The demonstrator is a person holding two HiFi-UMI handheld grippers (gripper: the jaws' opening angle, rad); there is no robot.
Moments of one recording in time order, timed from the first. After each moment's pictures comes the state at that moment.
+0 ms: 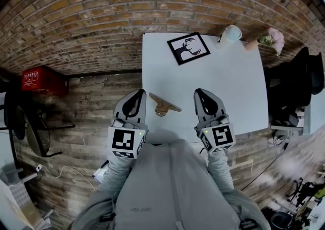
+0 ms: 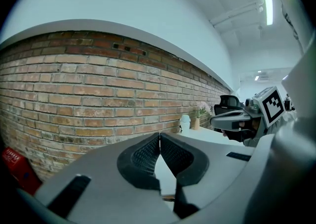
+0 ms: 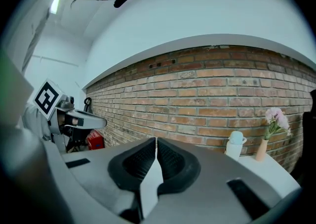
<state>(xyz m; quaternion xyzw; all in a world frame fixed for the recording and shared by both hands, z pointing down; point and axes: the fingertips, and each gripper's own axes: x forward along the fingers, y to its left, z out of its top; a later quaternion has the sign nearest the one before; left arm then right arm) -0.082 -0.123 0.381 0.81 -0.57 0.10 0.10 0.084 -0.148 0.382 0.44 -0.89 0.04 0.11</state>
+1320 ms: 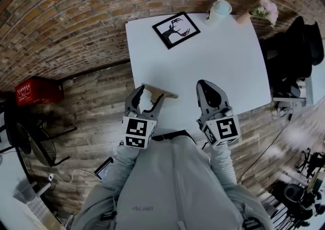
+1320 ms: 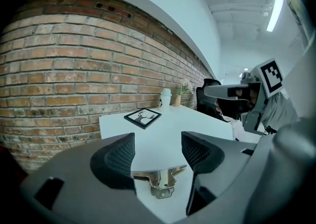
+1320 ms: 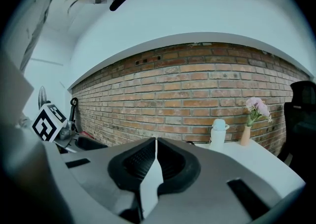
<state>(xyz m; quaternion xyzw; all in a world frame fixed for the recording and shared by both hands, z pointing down) -0.015 -0.113 0.483 0.85 -0.46 0.18 0.19 0.122 -0.134 0.404 0.50 -0.85 0.08 0.11</state>
